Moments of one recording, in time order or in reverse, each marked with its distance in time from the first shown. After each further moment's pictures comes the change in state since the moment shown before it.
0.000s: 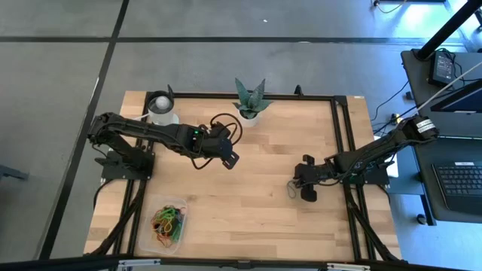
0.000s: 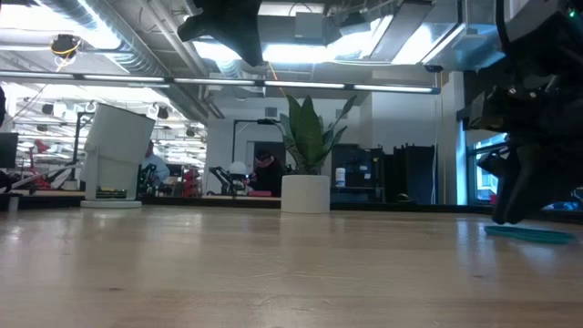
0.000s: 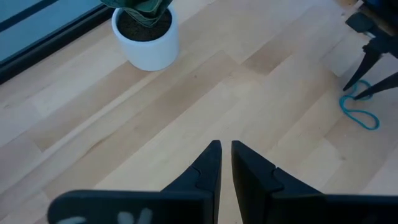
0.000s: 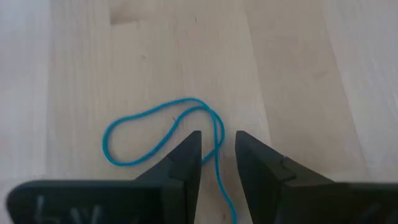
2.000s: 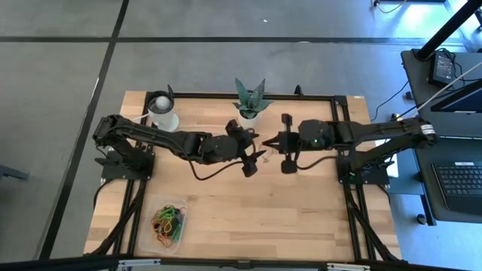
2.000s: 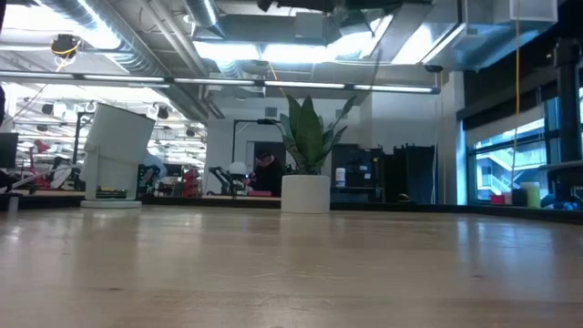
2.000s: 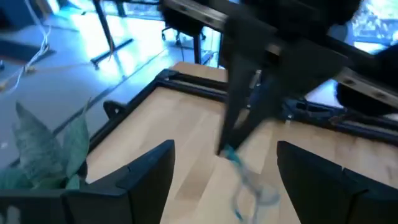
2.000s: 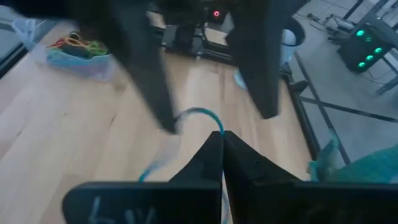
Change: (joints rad) left arm -0.040 0.066 0.001 0.683 -0.056 0.613; right arm -0.236 0.056 0.787 -0.211 0.031 -0.658
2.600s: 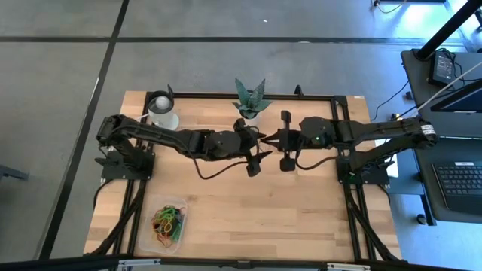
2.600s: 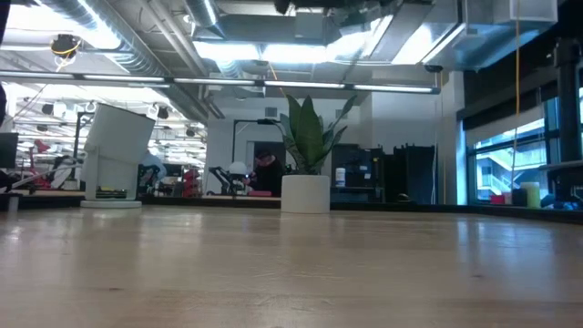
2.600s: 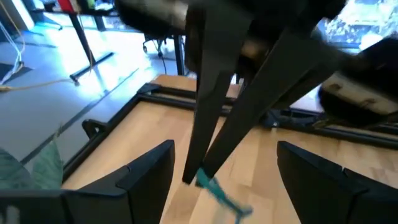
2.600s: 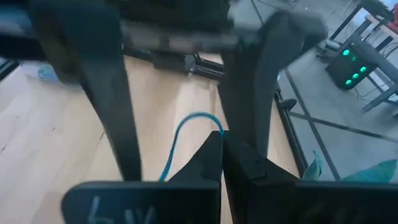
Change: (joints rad) left arm 0.037 0.032 -0.001 0.124 0.110 0.102; right arm -0.015 0.001 0.008 0.066 -0.003 -0.047
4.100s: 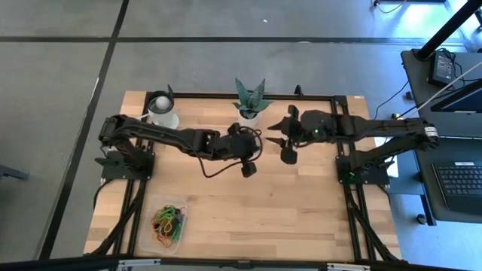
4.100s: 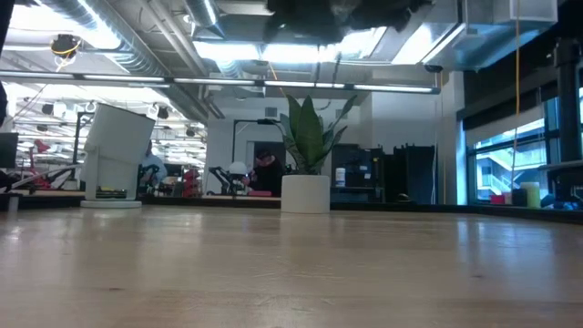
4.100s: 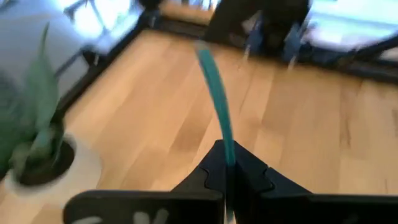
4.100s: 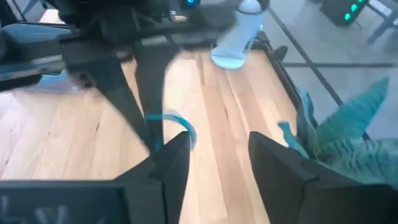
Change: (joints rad) left arm 0.024 0.025 0.000 -0.238 0.048 -0.135; right arm -0.078 -0.030 0.001 -0.134 0.001 0.224
